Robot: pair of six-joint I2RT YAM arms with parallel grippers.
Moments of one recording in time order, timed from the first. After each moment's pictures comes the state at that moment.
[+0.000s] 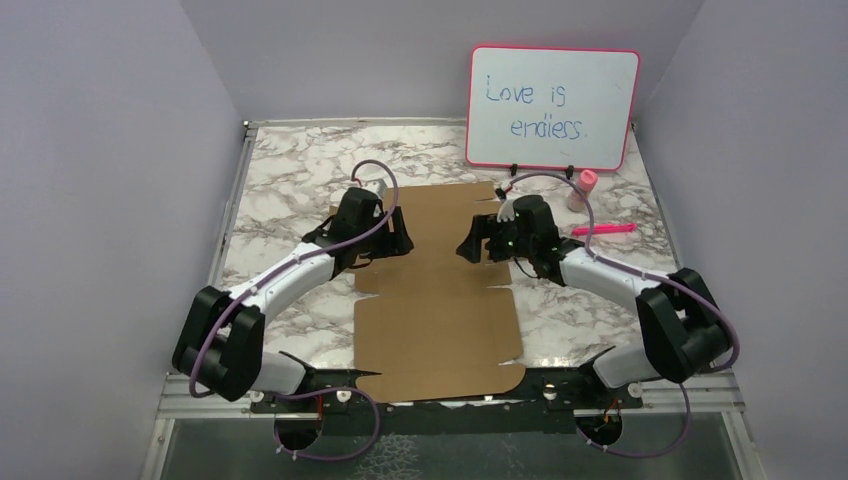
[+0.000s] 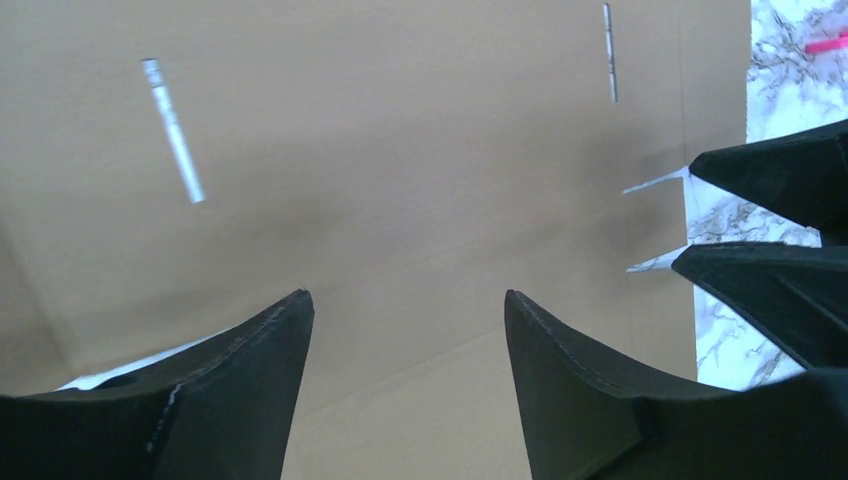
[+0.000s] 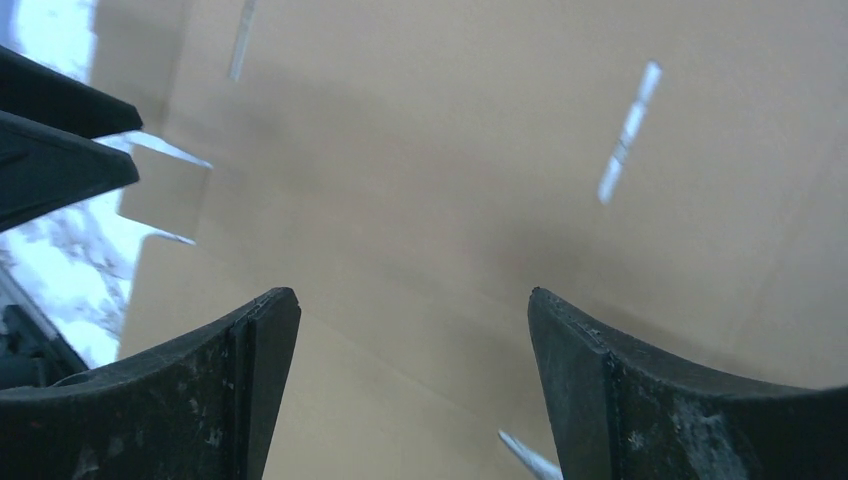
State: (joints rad) left arm -0.46 1.34 0.82 -0.22 0.12 -0.54; right arm 0.51 1.47 0.74 0.16 -0.29 0.40
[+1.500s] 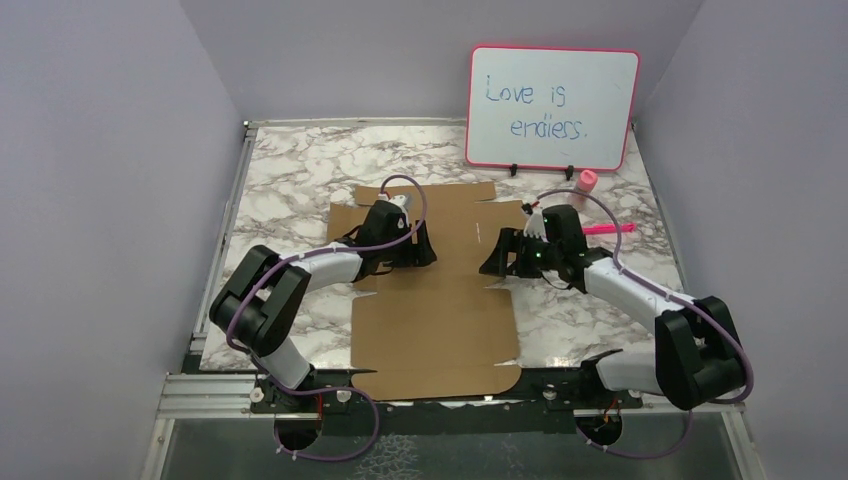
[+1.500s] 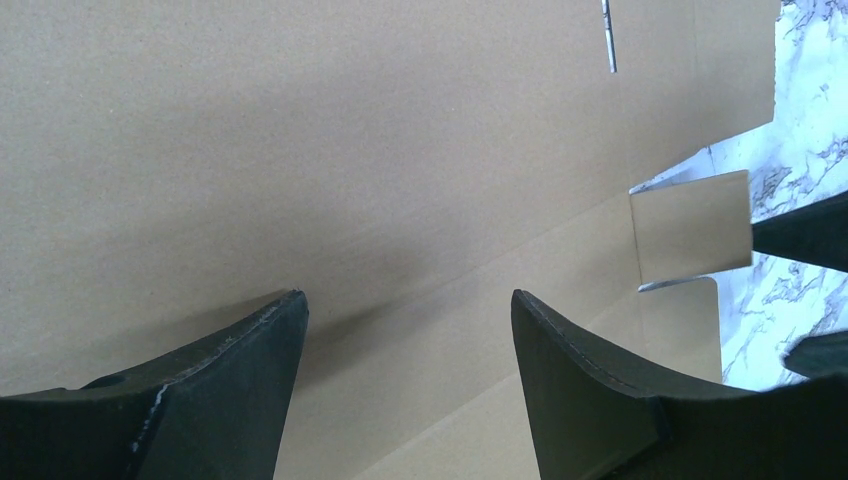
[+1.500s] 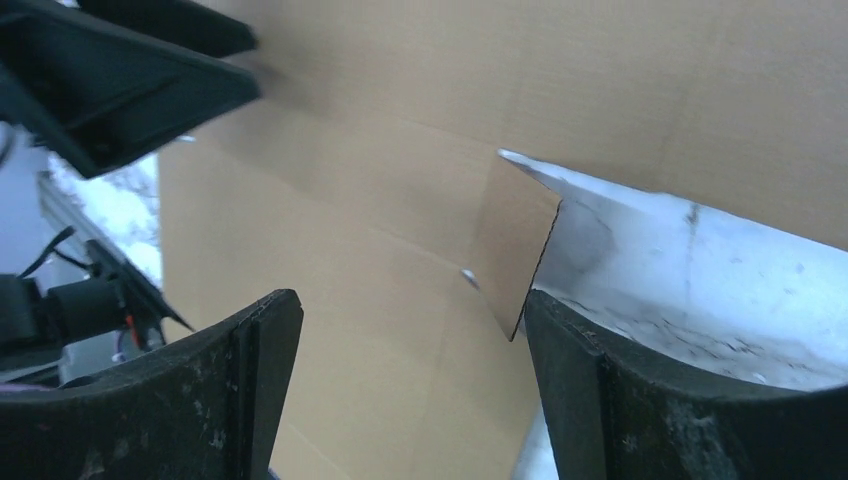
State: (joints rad) left arm -0.56 1.63 0.77 0.12 0.19 -0.56; right arm 0.34 1.31 0.61 -0.11 -0.45 0.43
